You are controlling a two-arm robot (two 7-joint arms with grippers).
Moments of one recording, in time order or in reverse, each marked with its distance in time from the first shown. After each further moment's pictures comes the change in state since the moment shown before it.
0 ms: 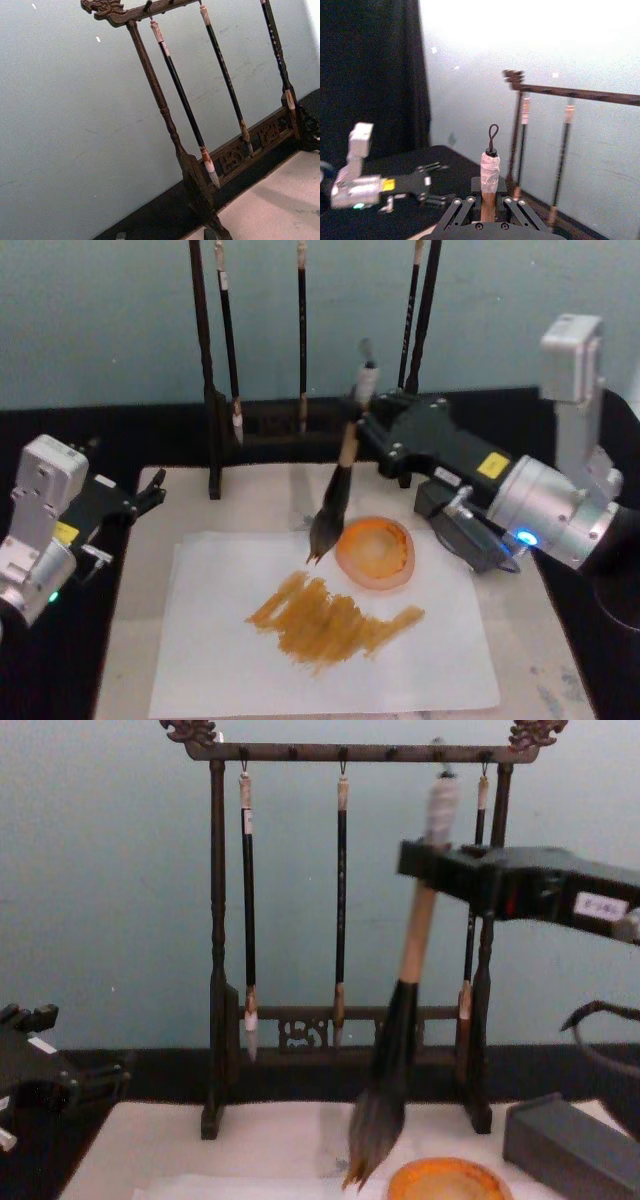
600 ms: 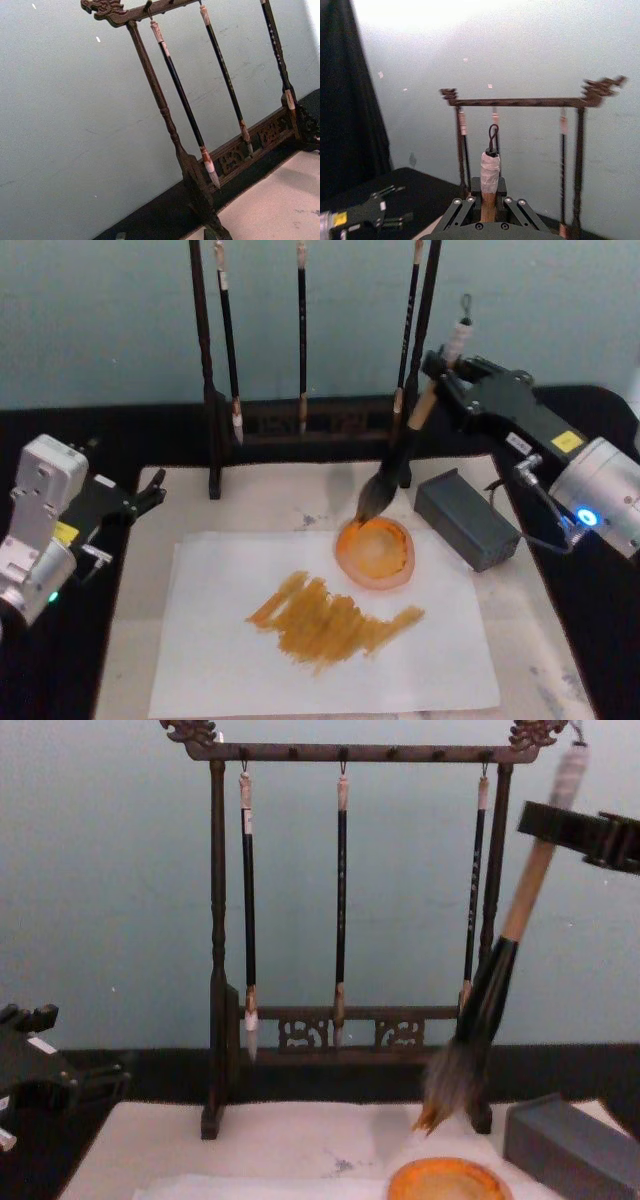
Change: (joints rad) left arm 0.000 0.000 0.000 0.000 0.000 0.000 0.000; right arm -0.083 -0.001 0.149 -0.042 0.098 0.023 -0.112
